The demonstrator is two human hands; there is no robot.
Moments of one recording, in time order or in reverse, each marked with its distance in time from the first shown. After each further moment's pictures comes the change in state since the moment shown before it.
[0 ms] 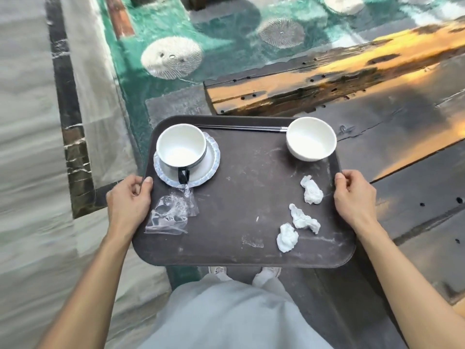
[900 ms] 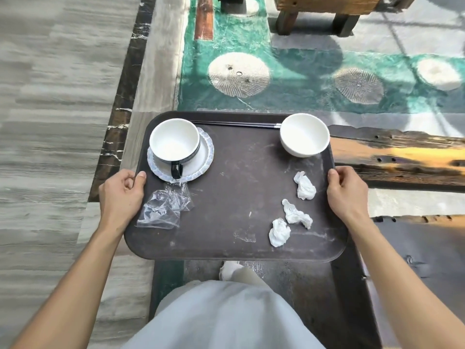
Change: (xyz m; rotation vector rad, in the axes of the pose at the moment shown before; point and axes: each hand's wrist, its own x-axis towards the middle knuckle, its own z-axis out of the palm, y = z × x) left_hand 0.218 -0.020 -0.021 0.011 0.280 -0.255; right_hand 0.251 -0.253 0.150 0.006 -0.191 -0.345
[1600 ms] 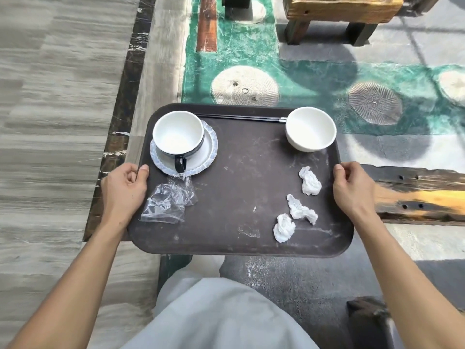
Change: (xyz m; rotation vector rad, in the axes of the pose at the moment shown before) left_hand 0.284 0.079 0.074 0.006 0.005 0.000; right_hand 0.267 -0.116 0.085 -0.003 -0.017 0.026
